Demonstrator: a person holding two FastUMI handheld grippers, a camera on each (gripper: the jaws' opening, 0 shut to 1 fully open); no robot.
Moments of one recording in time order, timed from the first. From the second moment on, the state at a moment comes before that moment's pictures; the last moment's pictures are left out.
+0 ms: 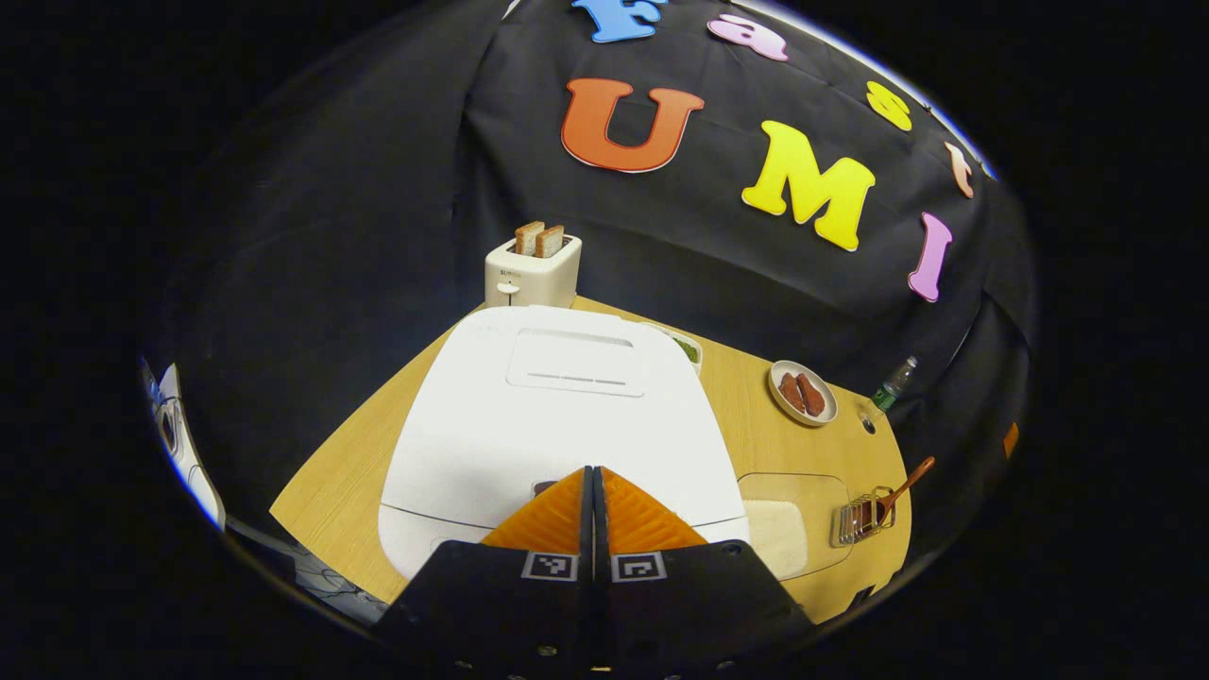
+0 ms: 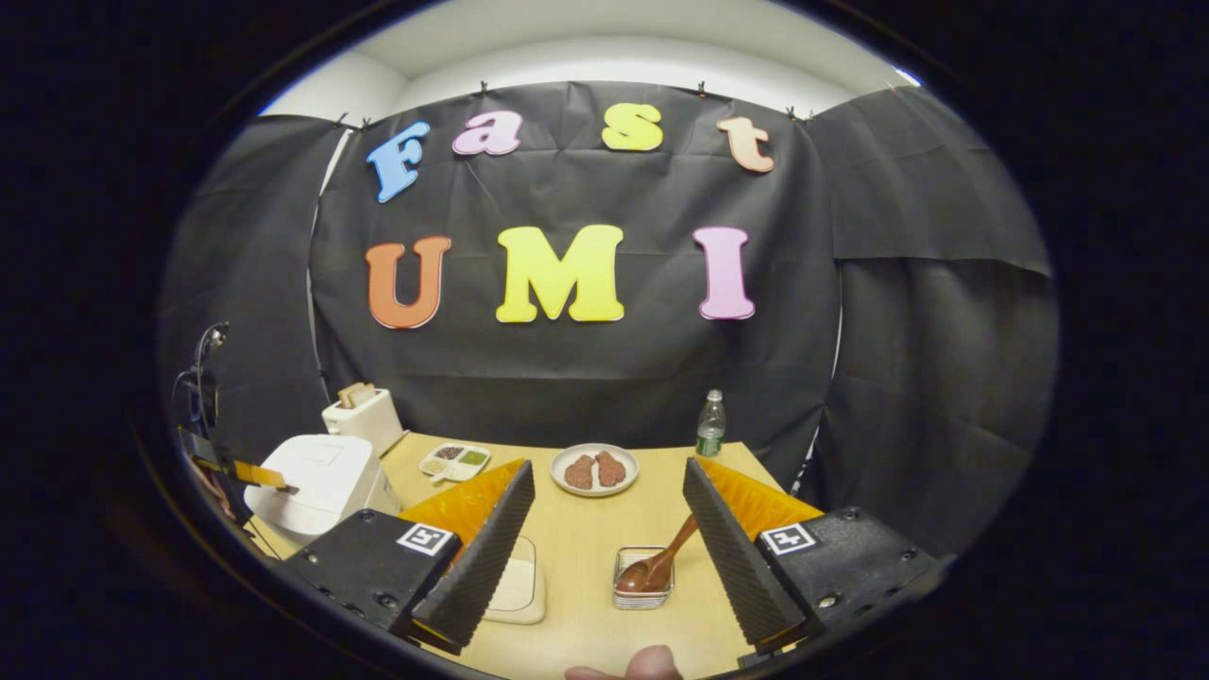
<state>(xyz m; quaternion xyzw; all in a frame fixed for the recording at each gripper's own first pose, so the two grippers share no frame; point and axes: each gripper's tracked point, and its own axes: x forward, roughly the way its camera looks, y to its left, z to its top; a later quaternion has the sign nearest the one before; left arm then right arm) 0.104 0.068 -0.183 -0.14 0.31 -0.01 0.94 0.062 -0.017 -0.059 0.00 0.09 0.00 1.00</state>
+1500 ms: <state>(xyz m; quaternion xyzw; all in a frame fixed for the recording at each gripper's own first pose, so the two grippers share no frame) 0.151 0.086 0.033 -0.14 0.04 0.02 0.99 0.049 -0.108 -0.030 0.01 0.06 -0.05 1.00</state>
